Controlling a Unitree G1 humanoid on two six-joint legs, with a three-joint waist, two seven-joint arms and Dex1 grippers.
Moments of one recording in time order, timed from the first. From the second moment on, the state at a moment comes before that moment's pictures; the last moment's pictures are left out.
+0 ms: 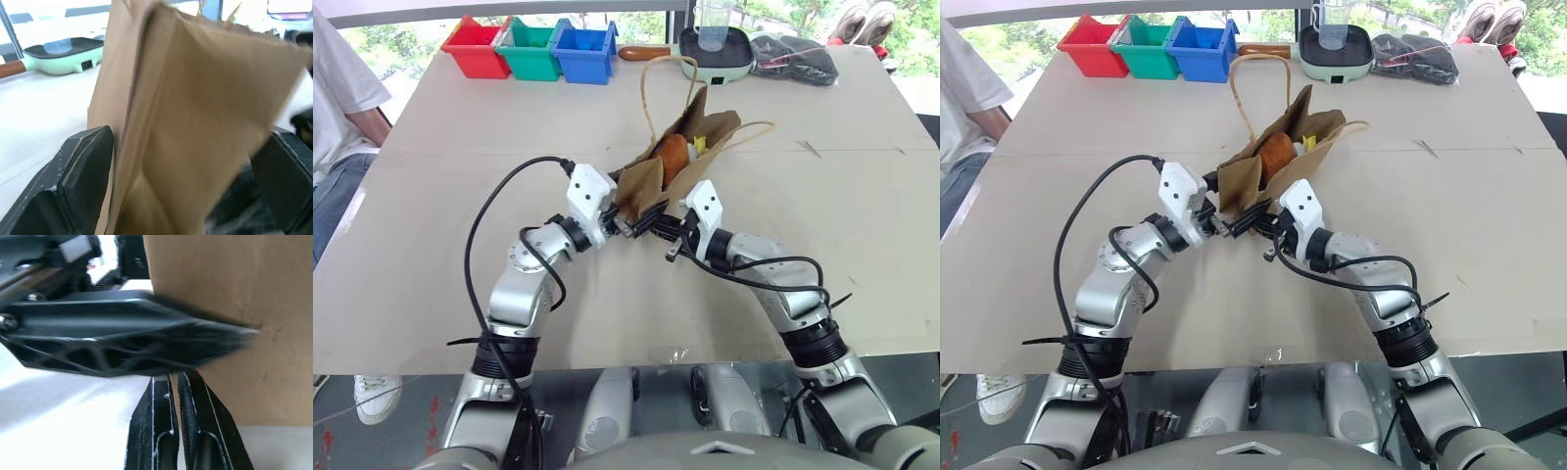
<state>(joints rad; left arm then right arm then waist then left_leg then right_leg) -0.34 0.33 -0.06 -0.16 -0.28 0.25 -0.61 -0.44 -0.17 0.30 -0.07 0.32 0.45 0.61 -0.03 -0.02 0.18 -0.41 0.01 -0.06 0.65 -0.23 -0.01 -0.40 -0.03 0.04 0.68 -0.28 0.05</state>
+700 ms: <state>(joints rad) -0.69 0.48 -0.01 0.47 -0.39 -0.09 -1.31 0.09 -0.73 -0.31 -0.69 0.56 0.61 0.80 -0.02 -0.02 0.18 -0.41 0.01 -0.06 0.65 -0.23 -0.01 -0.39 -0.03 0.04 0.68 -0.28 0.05</state>
